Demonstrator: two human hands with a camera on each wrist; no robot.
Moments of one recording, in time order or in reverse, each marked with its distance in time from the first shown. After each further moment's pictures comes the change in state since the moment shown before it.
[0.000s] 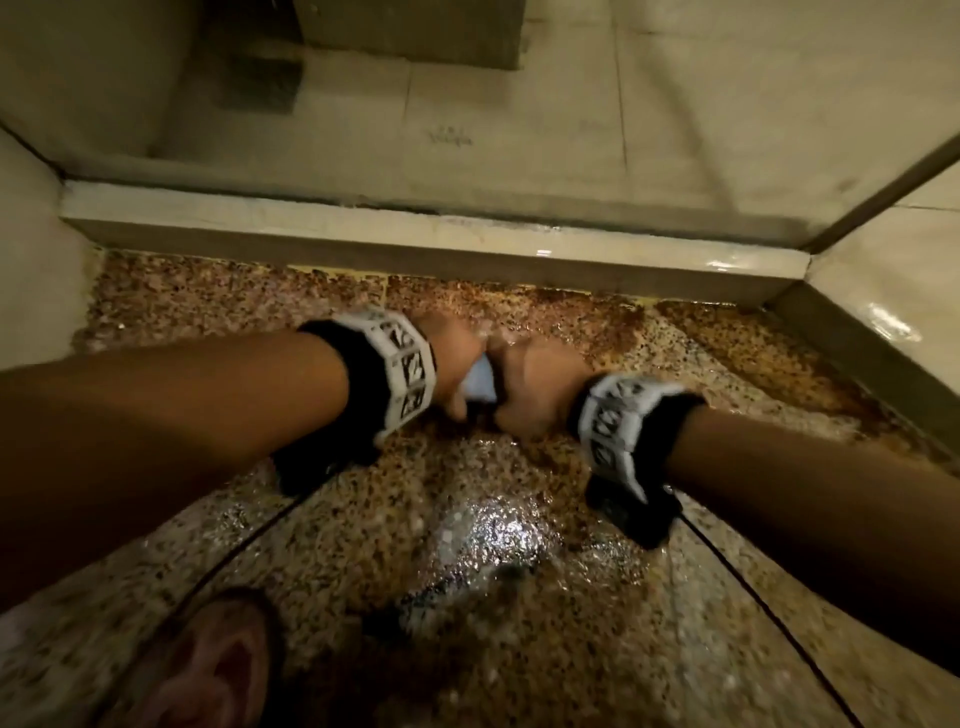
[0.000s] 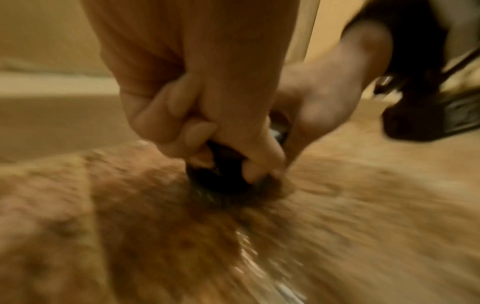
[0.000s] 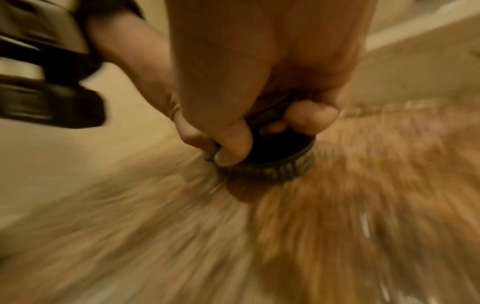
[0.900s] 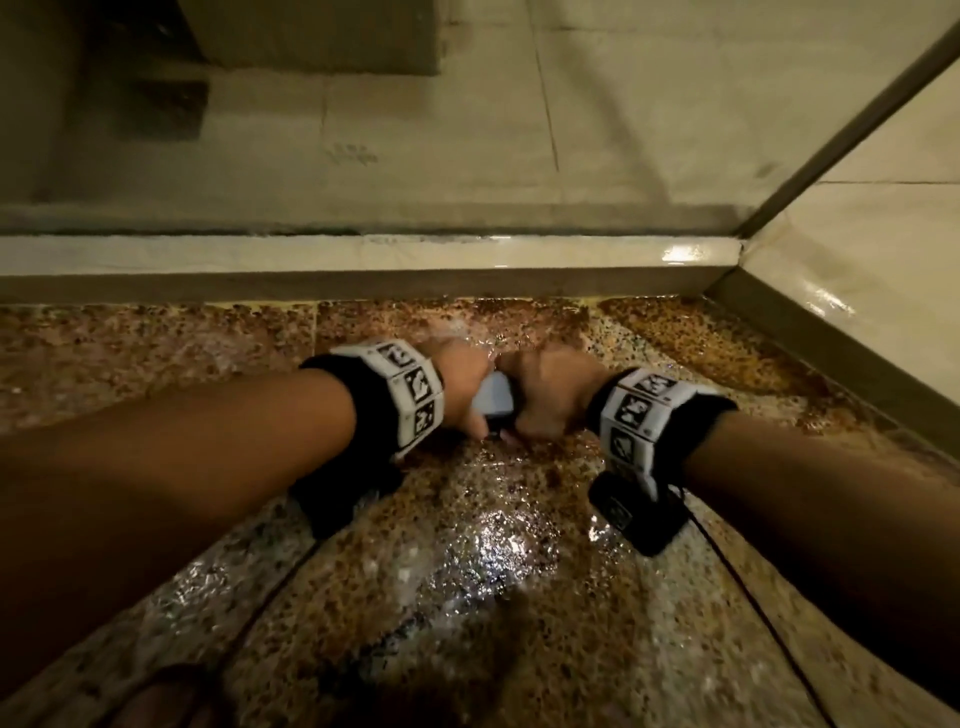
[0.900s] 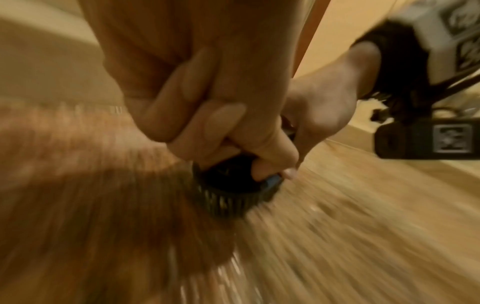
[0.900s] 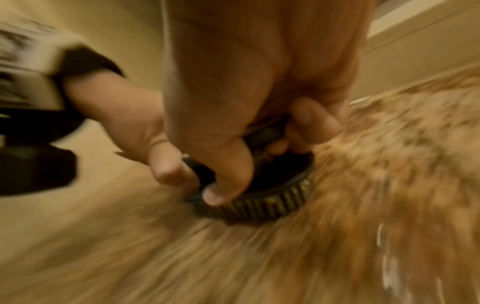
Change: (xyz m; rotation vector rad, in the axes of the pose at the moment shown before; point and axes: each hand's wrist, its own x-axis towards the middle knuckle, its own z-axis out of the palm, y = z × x) left_hand 0.033 0.051 -0.019 -0.029 -0.041 0.060; right_hand -0.026 0.052 -0.014 0.086 -0.183 0.155
